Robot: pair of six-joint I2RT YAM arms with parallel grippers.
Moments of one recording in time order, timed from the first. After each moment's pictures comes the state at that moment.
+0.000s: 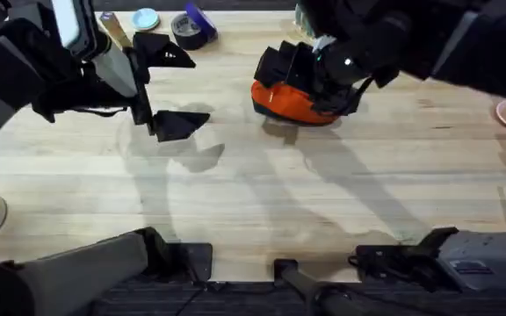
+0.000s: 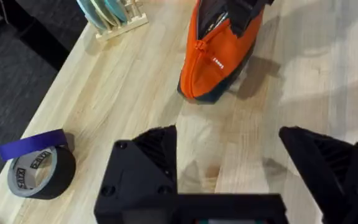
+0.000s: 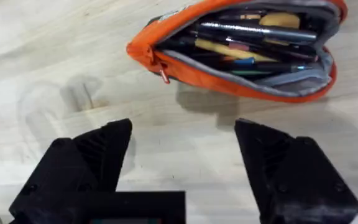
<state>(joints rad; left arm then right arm) 0.32 1.38 0.97 -0.90 1.08 1.56 0.66 1.54 1.30 -0.84 0.10 0.99</state>
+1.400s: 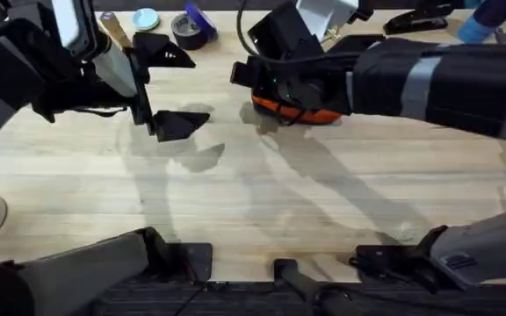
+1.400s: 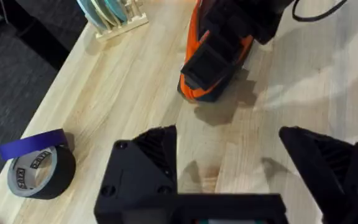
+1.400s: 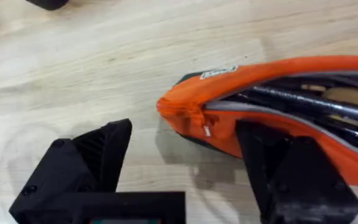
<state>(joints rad) 0.32 1.38 0.97 -0.90 1.08 1.56 0.74 1.73 1.17 -0.34 0.30 0.88</state>
